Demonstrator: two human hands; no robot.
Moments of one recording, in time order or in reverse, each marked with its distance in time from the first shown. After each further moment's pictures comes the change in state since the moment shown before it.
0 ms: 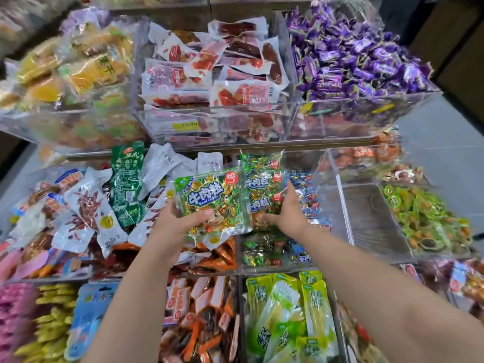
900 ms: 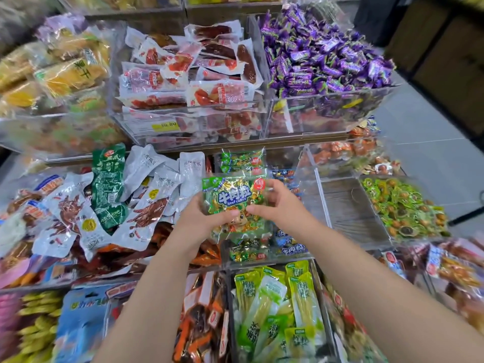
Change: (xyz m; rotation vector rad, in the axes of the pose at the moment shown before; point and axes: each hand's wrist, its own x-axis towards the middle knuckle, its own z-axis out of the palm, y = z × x) left_hand -0.007 -0.002 0.064 0.149 -0.134 0.053; right_hand -0.068 -0.051 -0.048 0.299 -0.195 -0.009
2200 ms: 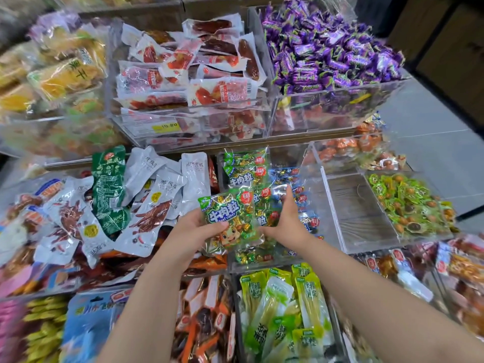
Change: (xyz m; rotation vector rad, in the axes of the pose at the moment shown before) left_hand 0.003 -0.018 -0.026 0.087 -0.088 -0.072; right_hand 0.028 0.067 0.013 -0.197 0.177 0.043
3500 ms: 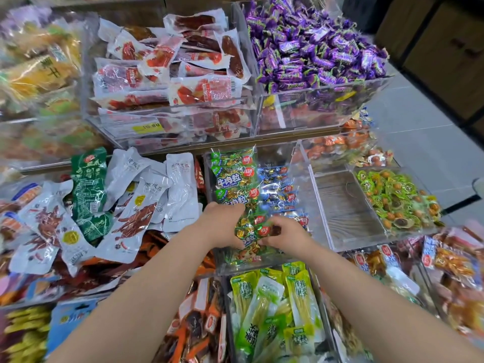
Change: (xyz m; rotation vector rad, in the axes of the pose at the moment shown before) left_hand 0.063 0.014 0.057 1.495 -0.290 0.363; right_hand -0.015 0.018 -0.023 -0.215 -0.124 -0.037
